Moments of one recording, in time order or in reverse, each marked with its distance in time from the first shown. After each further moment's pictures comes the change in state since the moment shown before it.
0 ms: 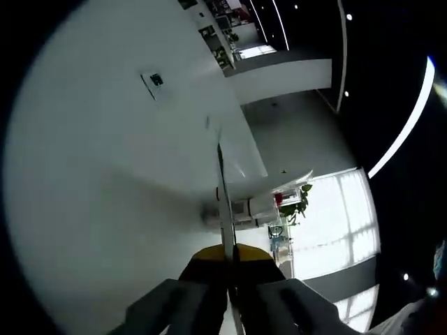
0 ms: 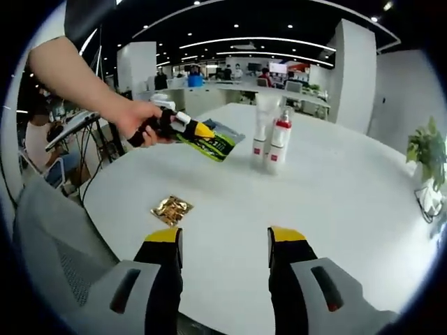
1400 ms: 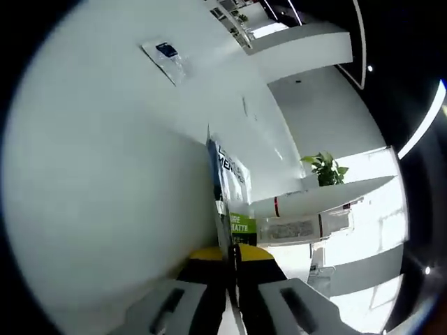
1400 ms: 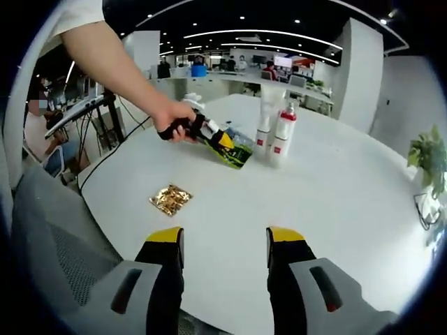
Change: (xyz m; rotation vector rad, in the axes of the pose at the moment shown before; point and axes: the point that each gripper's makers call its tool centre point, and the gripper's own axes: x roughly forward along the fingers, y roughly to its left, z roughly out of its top) left arm 0.057 0.060 0.022 0.075 0.101 0.209; right arm 0.005 0.003 -0.009 -0.044 0.053 0.009
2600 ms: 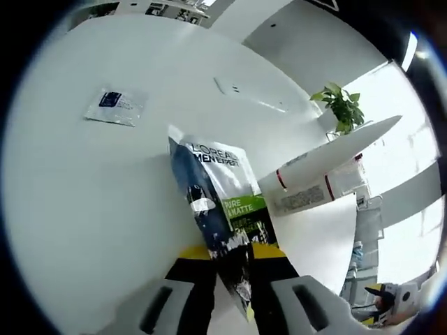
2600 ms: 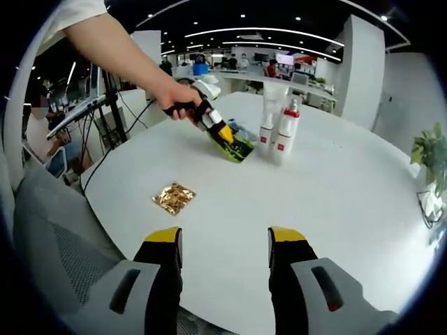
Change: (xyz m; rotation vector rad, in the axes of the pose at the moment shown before) left arm -0.030 0.008 -0.002 0.470 0.261 0.267; right arm 0.003 0.003 -0.003 0.014 0.010 0.020
